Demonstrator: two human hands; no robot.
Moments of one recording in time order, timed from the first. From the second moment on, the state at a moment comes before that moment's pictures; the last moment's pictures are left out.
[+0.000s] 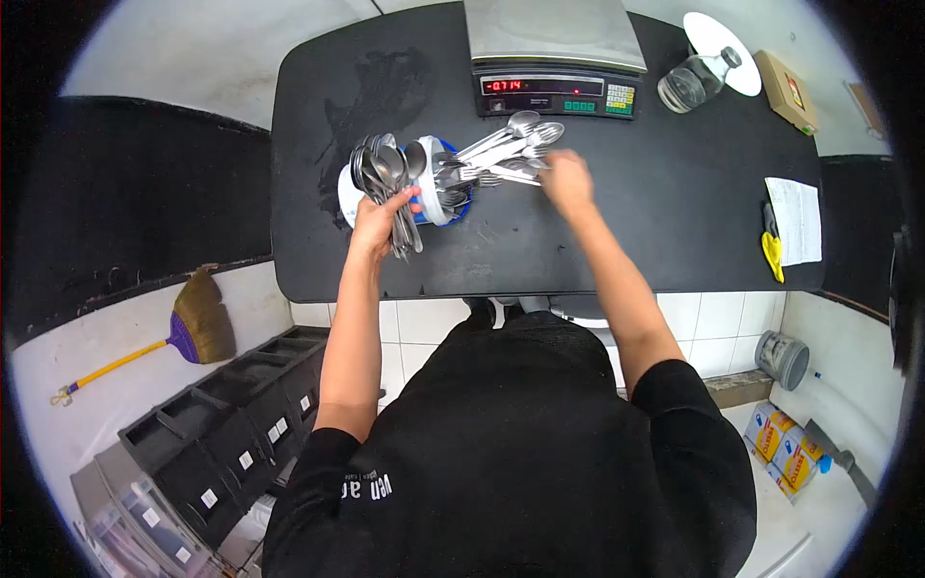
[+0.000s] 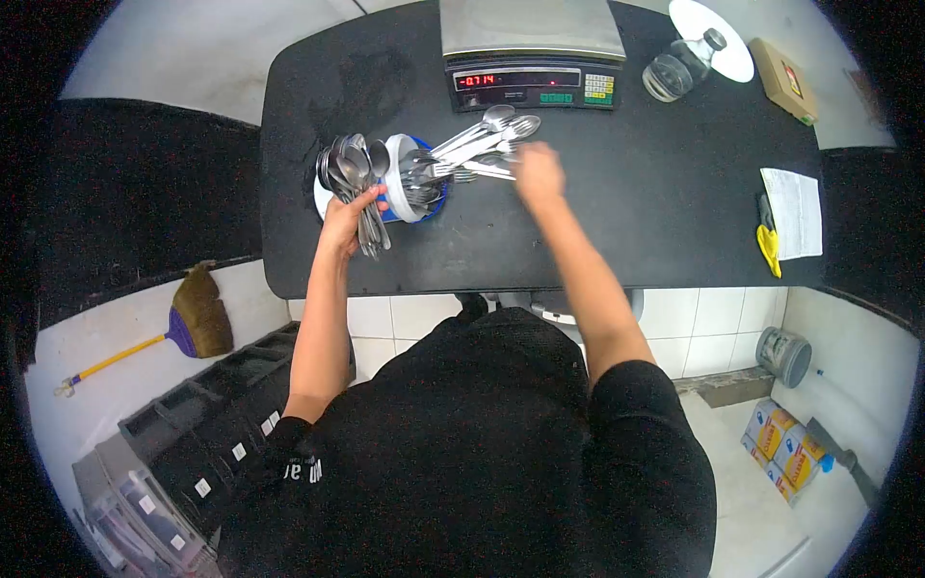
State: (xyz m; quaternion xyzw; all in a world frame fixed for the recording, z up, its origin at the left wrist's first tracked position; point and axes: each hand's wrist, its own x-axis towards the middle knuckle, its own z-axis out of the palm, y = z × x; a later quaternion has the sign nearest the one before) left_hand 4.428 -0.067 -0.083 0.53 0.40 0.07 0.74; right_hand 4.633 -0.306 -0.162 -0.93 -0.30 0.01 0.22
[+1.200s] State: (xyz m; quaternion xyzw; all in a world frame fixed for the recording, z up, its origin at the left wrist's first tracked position) left_hand 4.434 -0.068 -0.073 0.53 0.42 0.05 0.73; right_hand 4.597 -0.234 -0.178 -0.68 -0.16 0.42 0.57
